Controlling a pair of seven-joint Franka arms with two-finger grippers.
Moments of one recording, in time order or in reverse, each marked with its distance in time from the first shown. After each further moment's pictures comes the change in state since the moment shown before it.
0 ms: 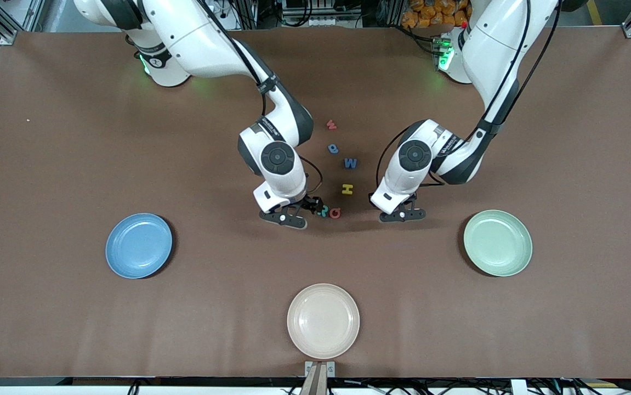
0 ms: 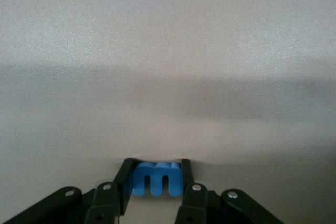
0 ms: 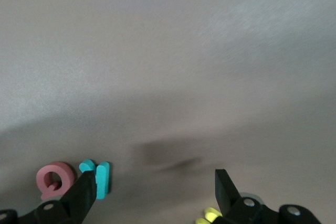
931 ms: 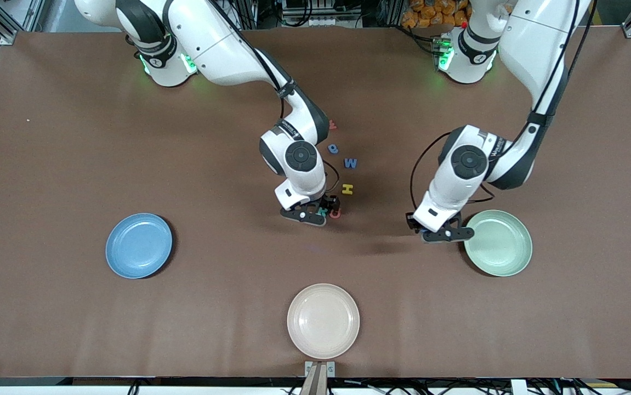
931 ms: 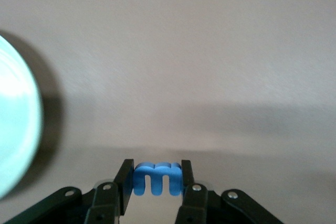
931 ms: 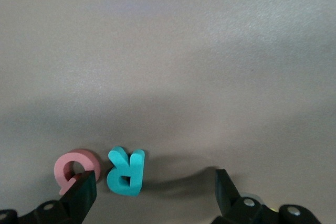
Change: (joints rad) left arm 0.111 -0.094 0.083 0.039 -0.002 0.006 0.218; right arm 0.050 0.093 0.000 0.098 0.000 0.006 0.038
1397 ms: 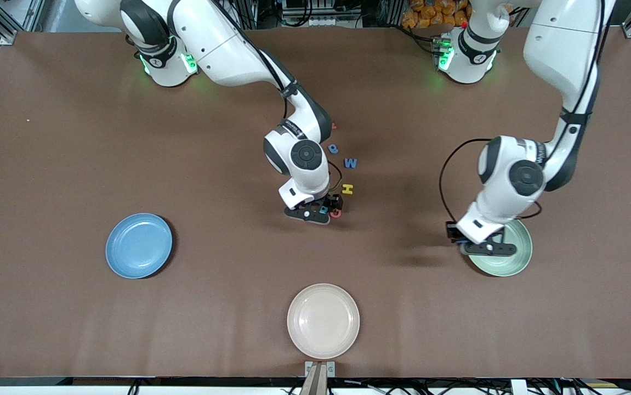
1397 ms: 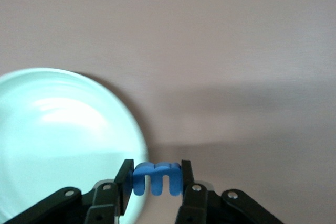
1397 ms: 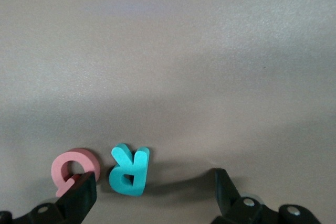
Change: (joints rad) left arm 0.025 0.000 0.181 0.008 -0.249 0.000 0.535; right arm 0.011 0.016 -0.001 0.016 -0.034 -0.001 0.000
